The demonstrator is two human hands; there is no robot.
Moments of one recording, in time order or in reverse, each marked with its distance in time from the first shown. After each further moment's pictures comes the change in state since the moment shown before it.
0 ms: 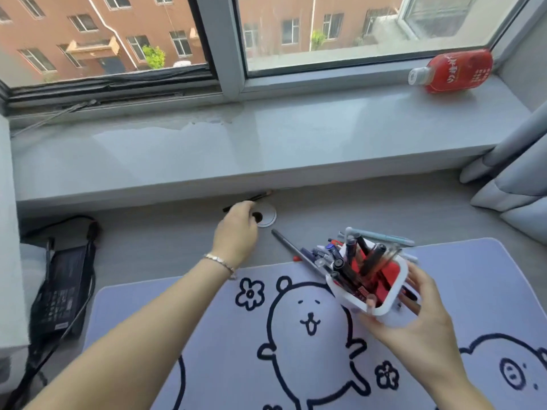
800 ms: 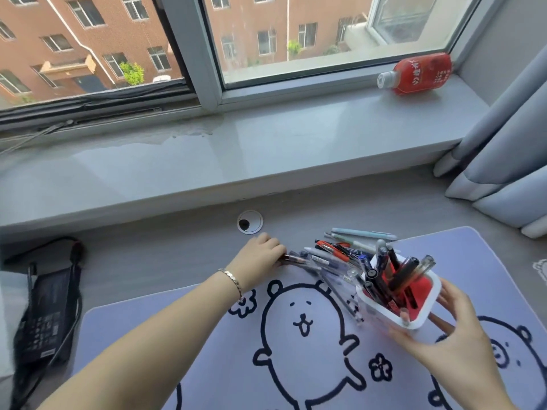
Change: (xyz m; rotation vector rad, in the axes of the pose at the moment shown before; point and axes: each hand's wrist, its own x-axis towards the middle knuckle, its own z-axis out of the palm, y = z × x) left_hand -0.008 -0.008 0.048 0.397 -0.202 0.818; right_hand -0.020 0.015 -0.036 0.031 0.111 0.131
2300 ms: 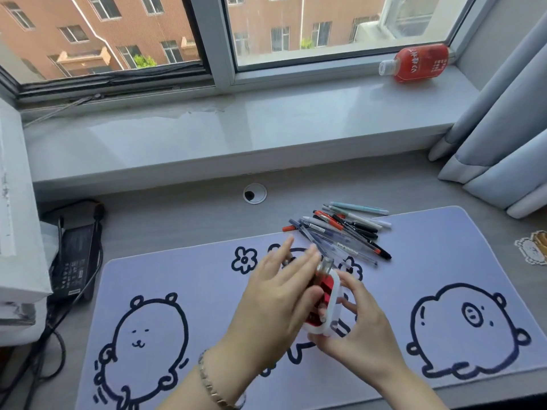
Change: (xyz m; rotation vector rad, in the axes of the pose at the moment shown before) left_hand -0.101 0.163 -0.070 -0.307 0.366 -0.162; right_hand -0.058 0.022 0.051 -0.208 -0.306 -0.293
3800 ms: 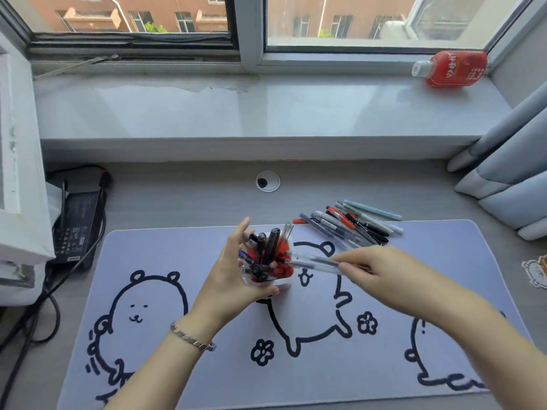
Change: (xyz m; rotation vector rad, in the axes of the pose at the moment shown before) left_hand -0.029 -0.072 -0.005 -0.486 -0.002 -0.657; right_hand 0.063 -0.084 -0.059 -0.602 -0.512 0.012
